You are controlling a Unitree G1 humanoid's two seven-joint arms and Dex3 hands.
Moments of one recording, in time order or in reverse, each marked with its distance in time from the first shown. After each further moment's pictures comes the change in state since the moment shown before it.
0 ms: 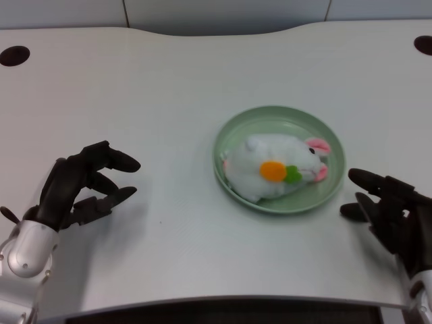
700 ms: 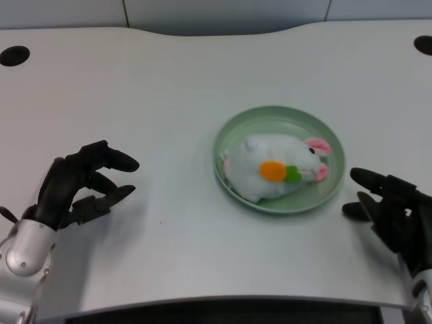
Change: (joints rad) left arm 0.000 0.001 0.004 -0.007 -0.019 0.013 -0.011; right arm -0.002 -0.009 0.001 0.000 -0.001 0.000 -0.002
